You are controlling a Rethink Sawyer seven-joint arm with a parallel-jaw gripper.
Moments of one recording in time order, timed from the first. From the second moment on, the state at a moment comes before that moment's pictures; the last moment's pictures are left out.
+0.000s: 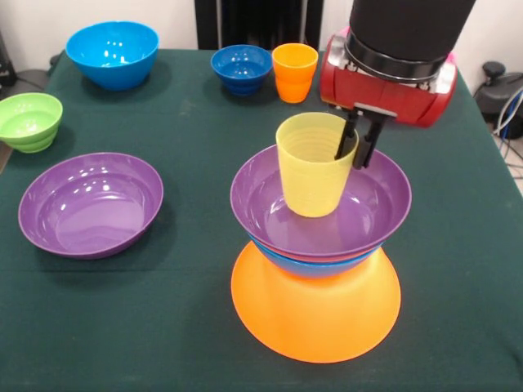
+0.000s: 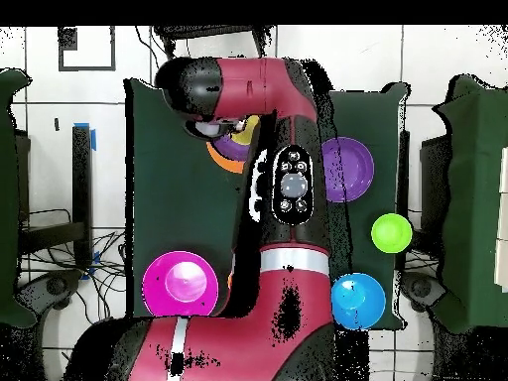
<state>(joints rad) -0.11 -0.40 0.06 0.89 -0.17 1.11 2.05</state>
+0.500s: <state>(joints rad) -0.11 -0.40 0.09 0.90 -0.18 1.07 2.05</state>
